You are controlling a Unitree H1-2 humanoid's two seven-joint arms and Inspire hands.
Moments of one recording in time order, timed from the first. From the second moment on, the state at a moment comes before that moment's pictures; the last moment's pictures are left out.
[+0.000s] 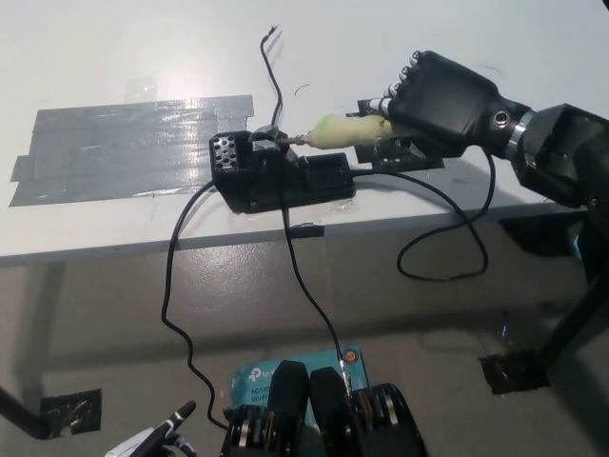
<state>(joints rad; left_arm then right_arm) -0.16 0.36 -0.18 0.54 0.07 0.14 -0.46 -1.09 -0.49 0.75 0.69 -1.15 -0.46 -0.27</state>
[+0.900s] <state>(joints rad) -0.16 0.34 -0.21 0.46 0.09 0.17 -0.46 -1.18 -0.44 0.80 0.80 -1.22 -0.46 -0.32</state>
